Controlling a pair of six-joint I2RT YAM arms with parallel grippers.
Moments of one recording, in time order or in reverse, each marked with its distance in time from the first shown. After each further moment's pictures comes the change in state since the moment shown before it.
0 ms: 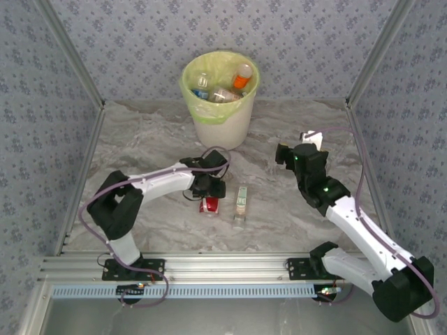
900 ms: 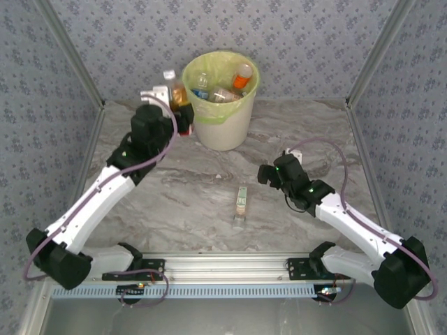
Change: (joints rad) left arm 0.258 -0.443 0.194 0.463 -0.249 0.415; right arm 0.132 0.084 -0.054 -0.157 -0.187 0.282
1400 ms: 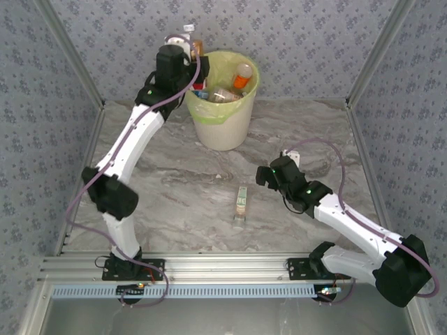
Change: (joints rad) left arm 0.100 0.668 0.861 -0.248 0.118 0.060; right arm 0.042 0.005 0.000 -0.003 0.048 0.006
